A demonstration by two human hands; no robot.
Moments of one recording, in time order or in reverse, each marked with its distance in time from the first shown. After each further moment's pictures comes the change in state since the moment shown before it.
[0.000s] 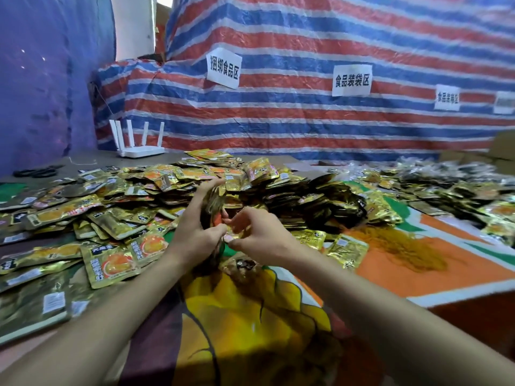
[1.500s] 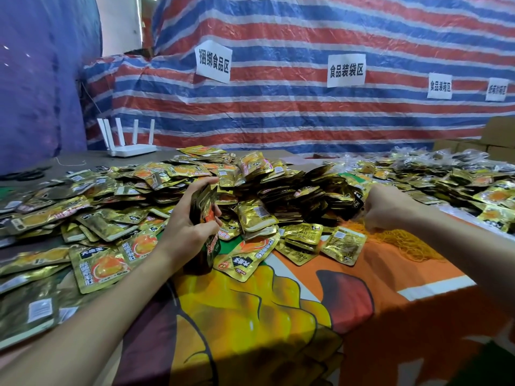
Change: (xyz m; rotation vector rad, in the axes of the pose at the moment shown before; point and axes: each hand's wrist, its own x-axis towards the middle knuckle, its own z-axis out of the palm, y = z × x) left_hand 0.004 -0.009 -0.006 -0.091 -0.070 -0.045; right_hand -0.036 0.120 -0.152 -0.614 0.066 0.609
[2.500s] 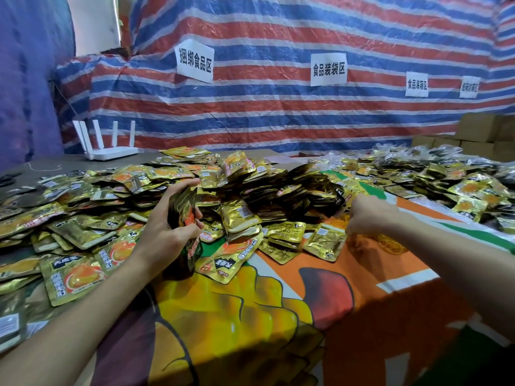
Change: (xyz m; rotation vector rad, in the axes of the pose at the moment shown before) left_hand 0.001 -0.002 -0.002 0.004 -0.022 0.030; right_hand 0.000 0.016 0.024 -0.078 -0.046 0.035
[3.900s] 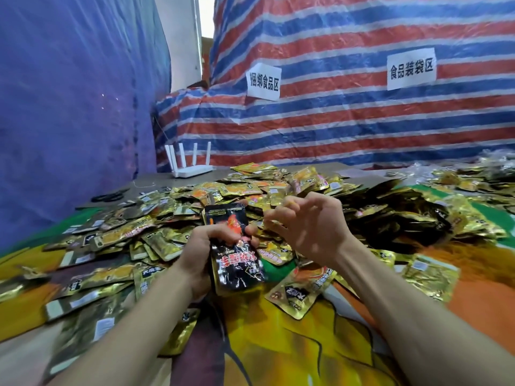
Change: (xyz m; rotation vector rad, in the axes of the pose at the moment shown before) left_hand 0.003 0.019 -0.032 -0.864 -0.227 -0.622; right_hand -0.026 -0.212 0.010 2.125 -0.824 -0.630
